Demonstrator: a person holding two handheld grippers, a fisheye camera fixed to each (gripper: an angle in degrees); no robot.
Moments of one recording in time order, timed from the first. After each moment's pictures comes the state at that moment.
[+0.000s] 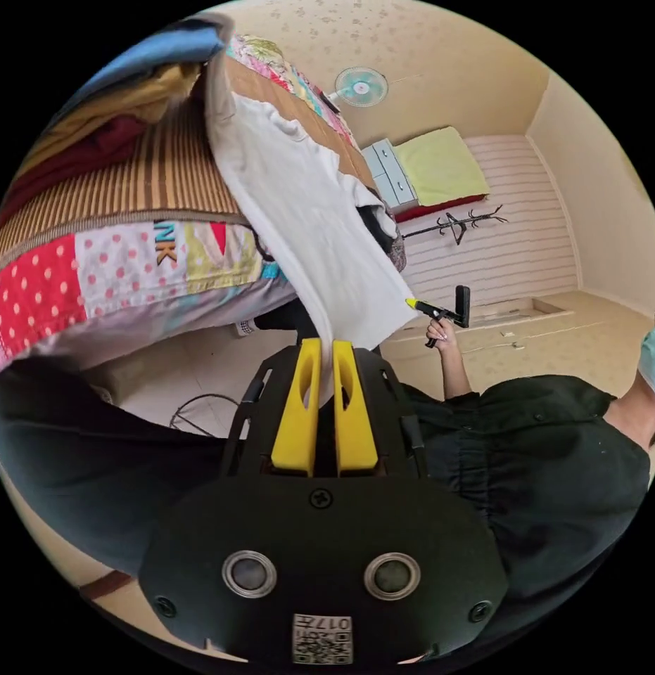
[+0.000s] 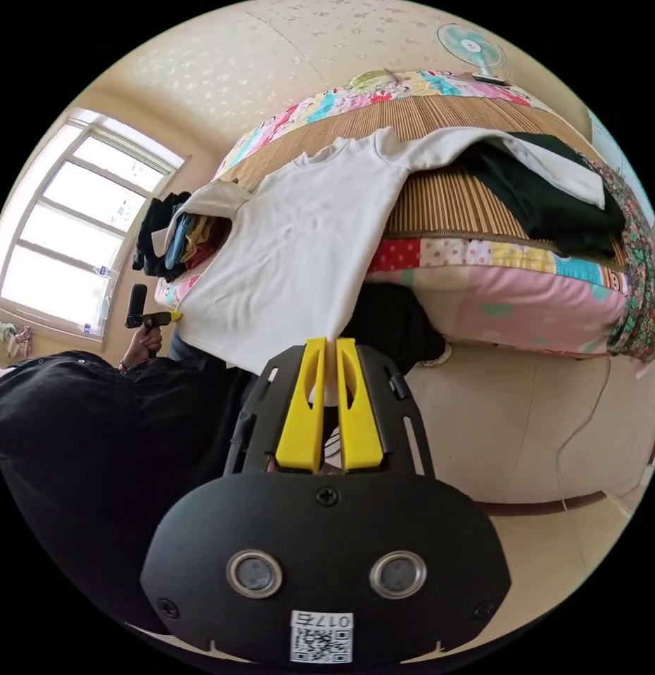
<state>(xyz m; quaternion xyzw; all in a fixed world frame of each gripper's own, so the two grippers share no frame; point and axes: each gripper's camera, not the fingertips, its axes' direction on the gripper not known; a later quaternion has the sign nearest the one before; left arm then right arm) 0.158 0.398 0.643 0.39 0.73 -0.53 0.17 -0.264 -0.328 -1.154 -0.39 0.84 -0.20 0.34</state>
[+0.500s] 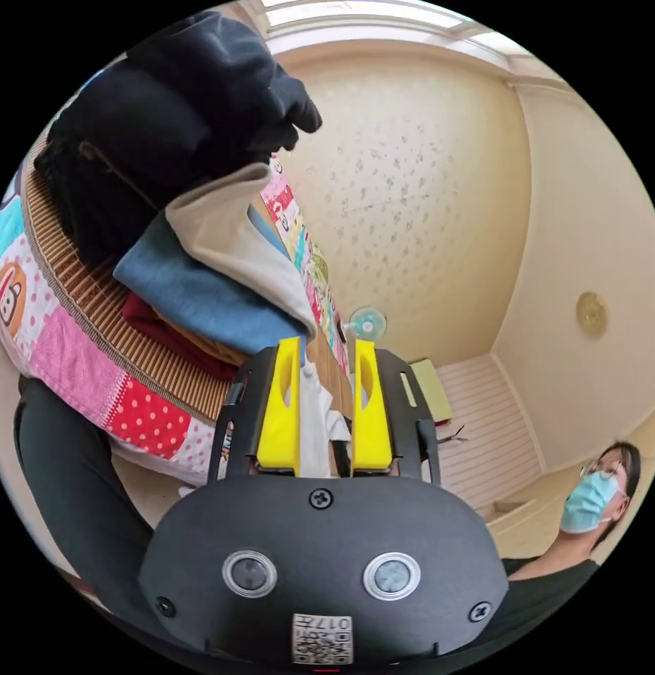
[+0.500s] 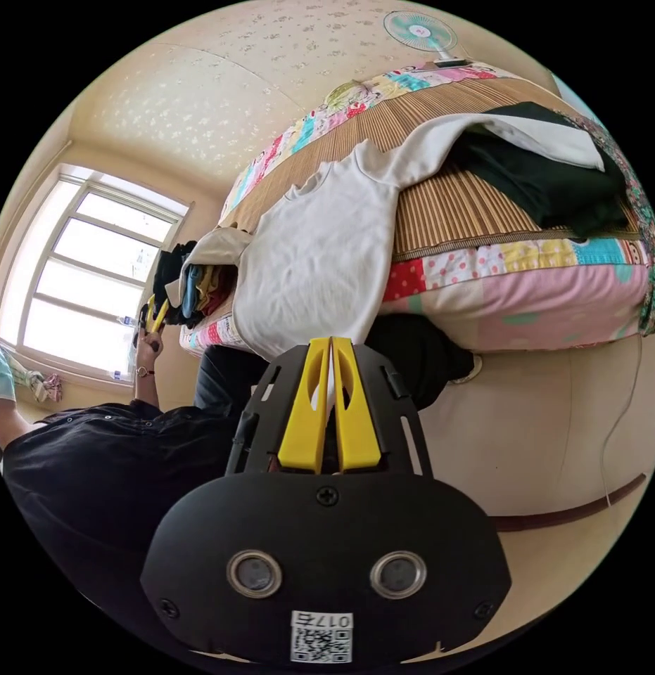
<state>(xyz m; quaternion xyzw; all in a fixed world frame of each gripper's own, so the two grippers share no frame) 0.239 0.642 0.781 0.35 0.46 -0.80 -0.16 -0.283 -0.368 -1.145 -0.33 0.82 -0.19 0.43</state>
